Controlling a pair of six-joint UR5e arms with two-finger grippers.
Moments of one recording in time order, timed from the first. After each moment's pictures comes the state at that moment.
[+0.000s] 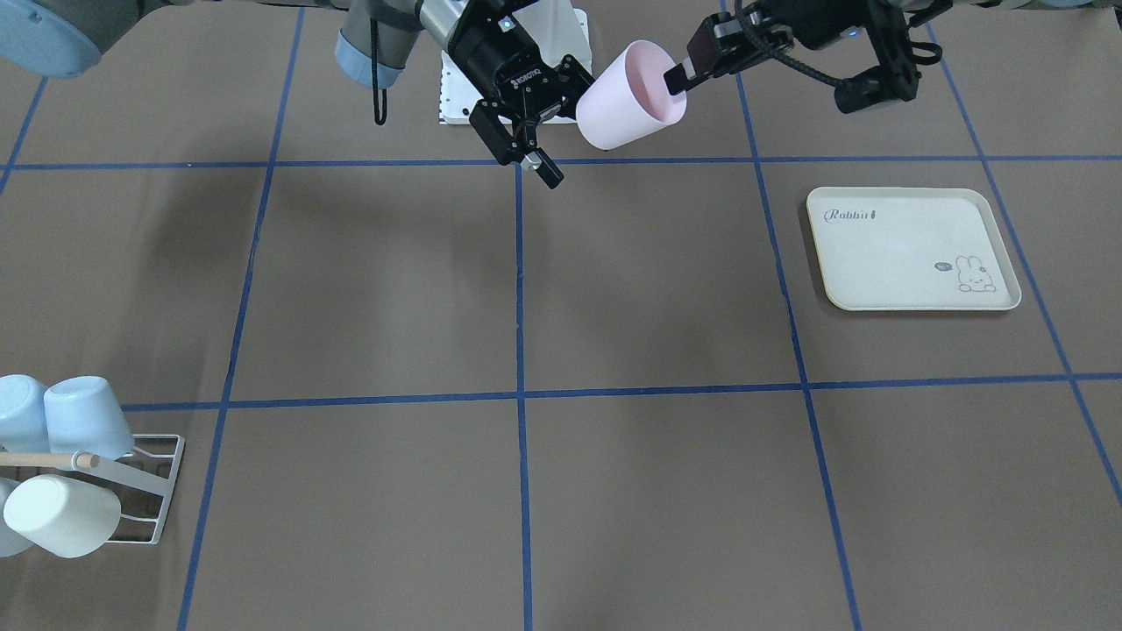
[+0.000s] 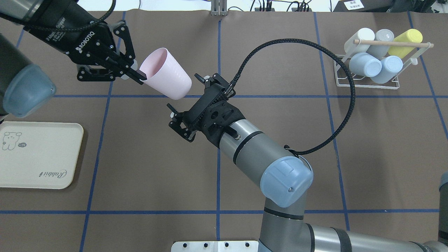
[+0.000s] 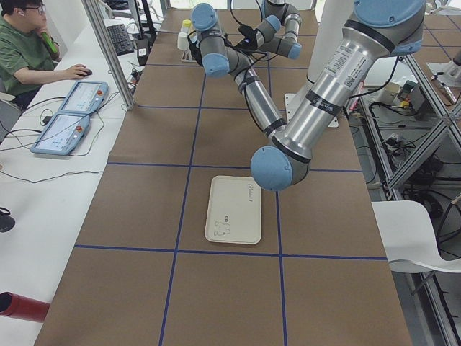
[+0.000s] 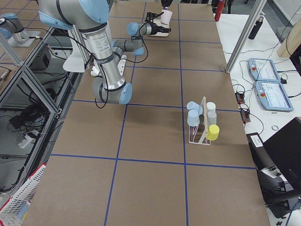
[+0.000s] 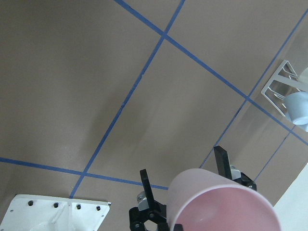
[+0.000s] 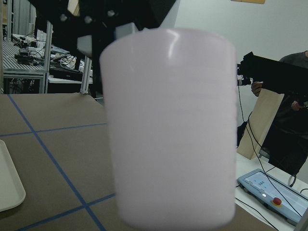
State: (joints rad) left arm -1.02 -2.15 -1.94 -1.91 -2.72 -1.86; right arm 0.29 -0.93 1.76 -0.59 1.04 0.19
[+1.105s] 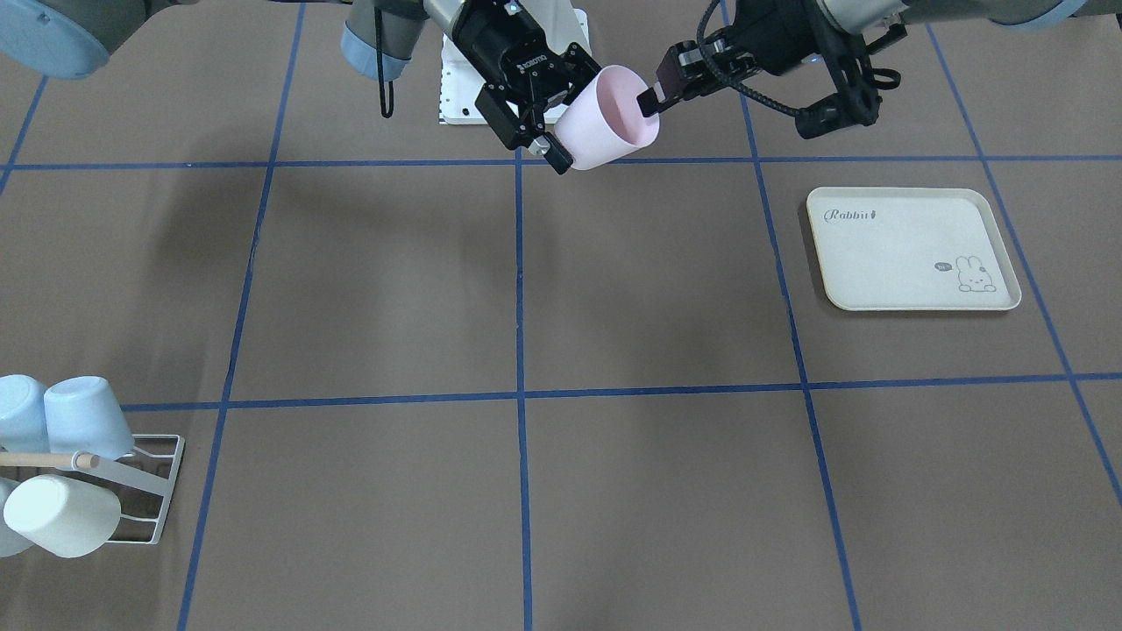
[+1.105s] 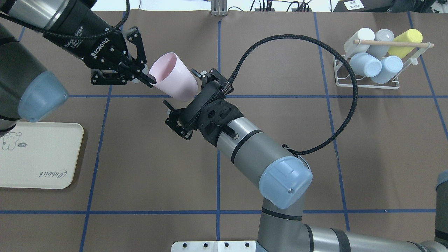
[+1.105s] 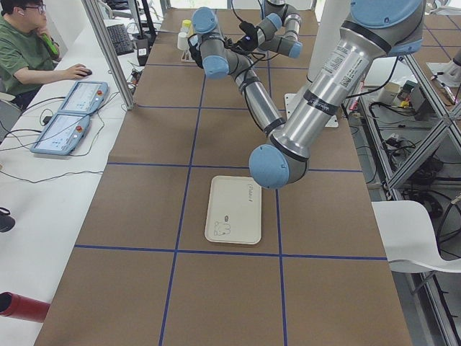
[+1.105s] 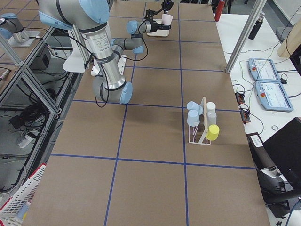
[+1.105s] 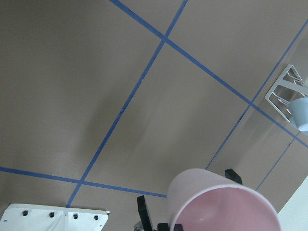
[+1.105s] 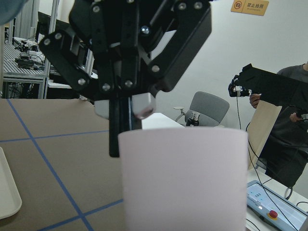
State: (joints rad) left arm -0.98 -2.16 -1.92 -1.92 -2.67 -1.86; right arm 0.29 -0.91 1.77 -0.58 1.02 0.15
